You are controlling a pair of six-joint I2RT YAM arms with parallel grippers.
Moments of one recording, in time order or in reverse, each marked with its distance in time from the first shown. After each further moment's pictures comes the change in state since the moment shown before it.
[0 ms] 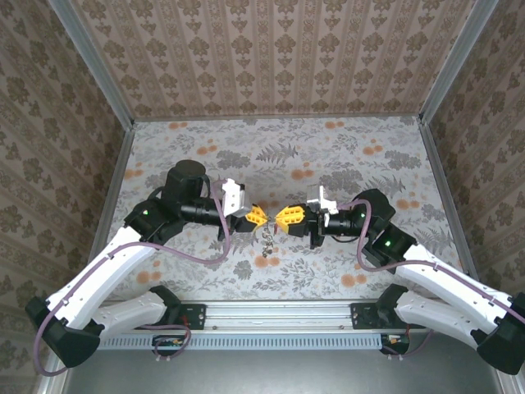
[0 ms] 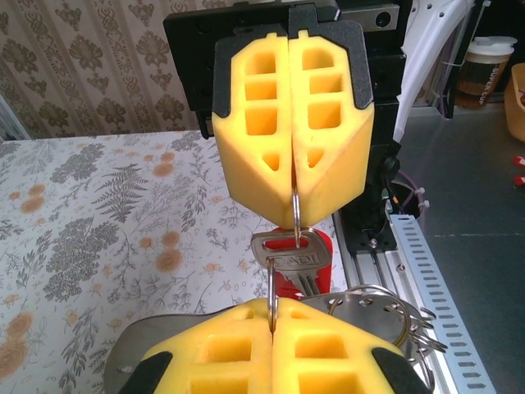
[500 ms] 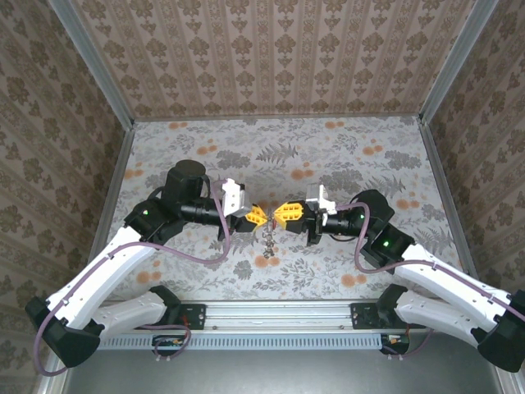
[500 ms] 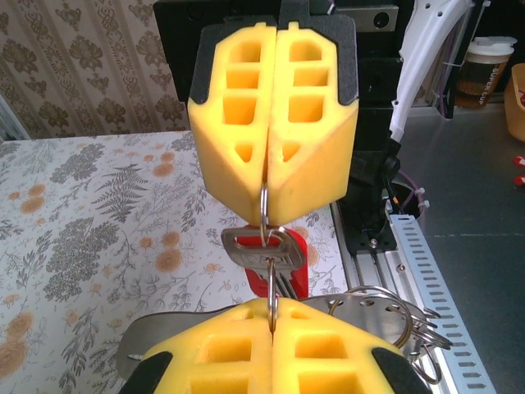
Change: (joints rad) left arm 0.000 0.000 0.000 0.000 0.001 0.000; right arm 0.019 0.013 0.000 0.037 0.072 -0.035
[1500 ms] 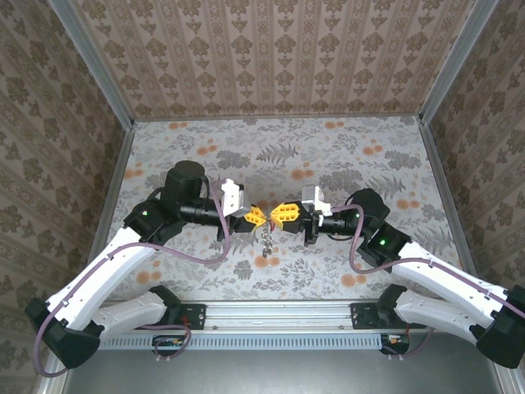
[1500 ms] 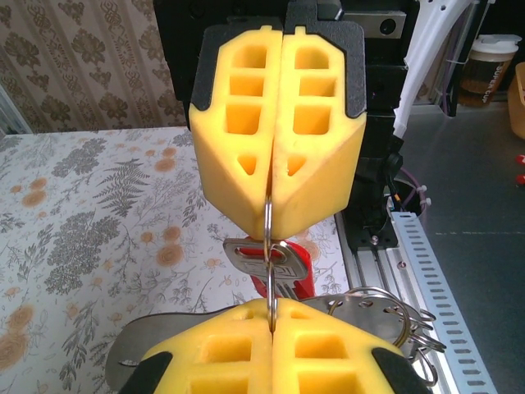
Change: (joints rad) left arm 0.006 -0.009 -0.011 -0.005 -0.002 0.000; right arm 0.013 0.030 0.009 0.002 0.004 -0.049
